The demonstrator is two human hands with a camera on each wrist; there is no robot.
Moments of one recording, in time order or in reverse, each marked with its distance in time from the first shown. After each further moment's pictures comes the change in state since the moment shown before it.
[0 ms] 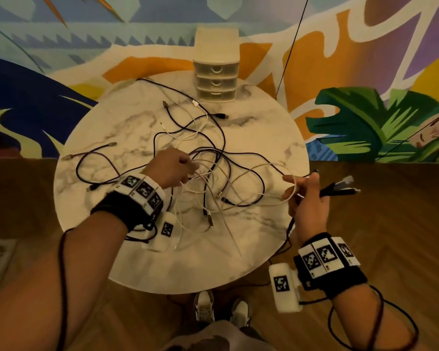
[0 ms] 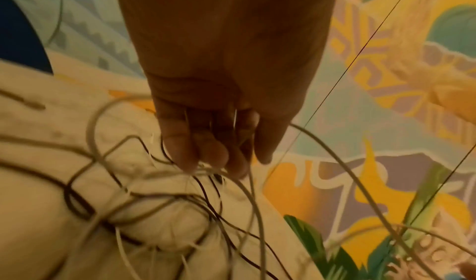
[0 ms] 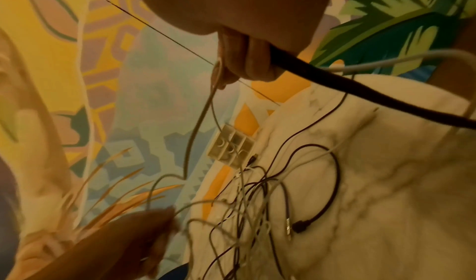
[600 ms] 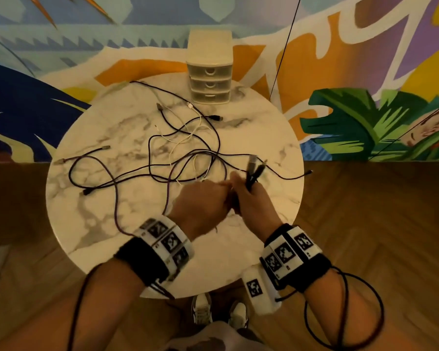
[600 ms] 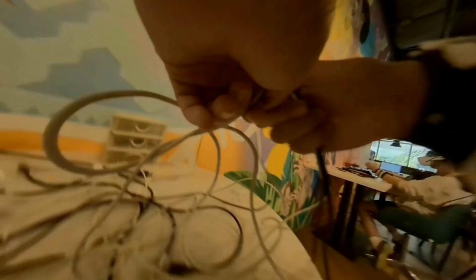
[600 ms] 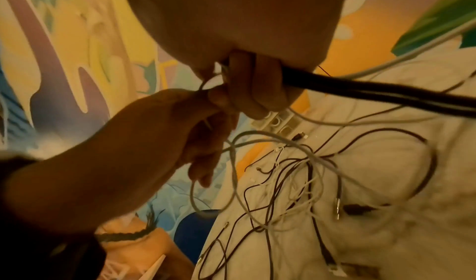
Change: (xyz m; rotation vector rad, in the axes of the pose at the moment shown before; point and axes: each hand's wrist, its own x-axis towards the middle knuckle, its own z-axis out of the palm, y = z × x) left_hand -0.058 0.056 0.054 0.568 0.039 0.379; right_hand -0.030 -0.005 0.056 -0.407 -0.519 0.002
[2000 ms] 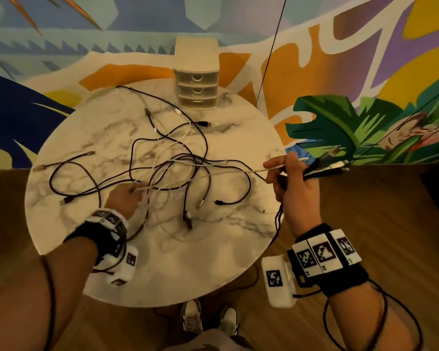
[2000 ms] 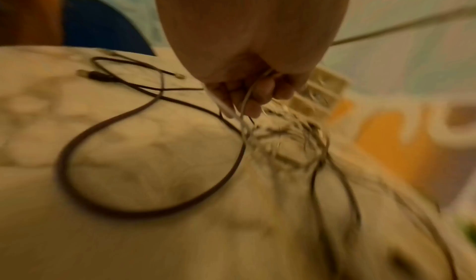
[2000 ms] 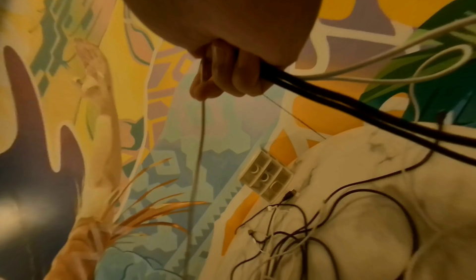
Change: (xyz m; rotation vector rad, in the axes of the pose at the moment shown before) left_hand -0.006 -0.155 0.065 -0.672 0.096 -0.686; right_hand -0.014 -0.026 -0.067 0.279 0.335 -0.306
